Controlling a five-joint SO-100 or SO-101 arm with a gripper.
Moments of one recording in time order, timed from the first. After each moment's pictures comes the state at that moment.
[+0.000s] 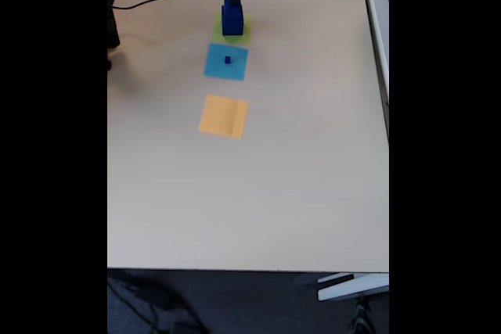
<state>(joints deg) -15.3 62.1 44.1 97.0 104.9</state>
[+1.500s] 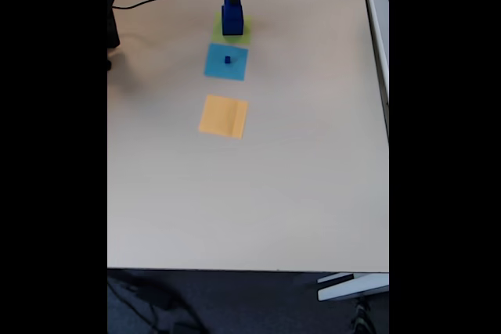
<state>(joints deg) -15.3 62.1 44.1 97.0 104.9</state>
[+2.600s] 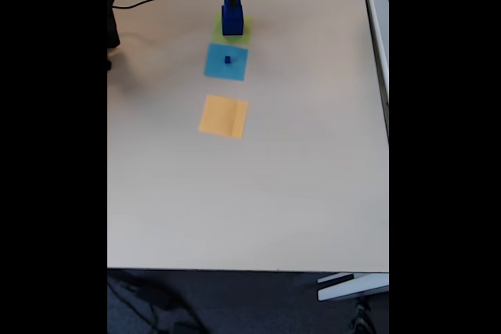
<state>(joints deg) -15.9 62.1 44.1 97.0 105.6</state>
